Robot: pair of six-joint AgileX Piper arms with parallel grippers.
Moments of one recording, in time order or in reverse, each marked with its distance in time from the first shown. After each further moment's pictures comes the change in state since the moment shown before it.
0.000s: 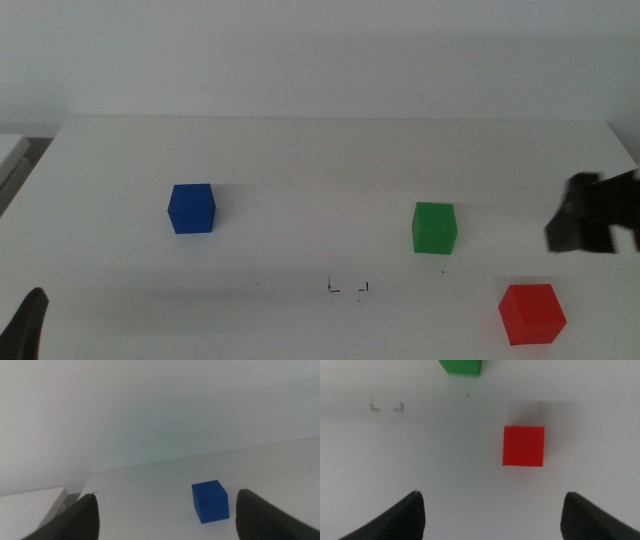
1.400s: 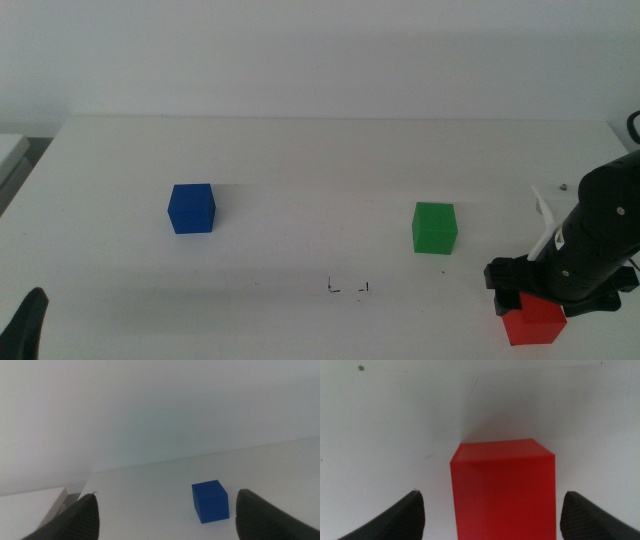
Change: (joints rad) left arm 0.000 0.000 0.000 0.000 0.000 0.000; right arm -0.086 0.450 0.249 -0.035 -0.420 0.049
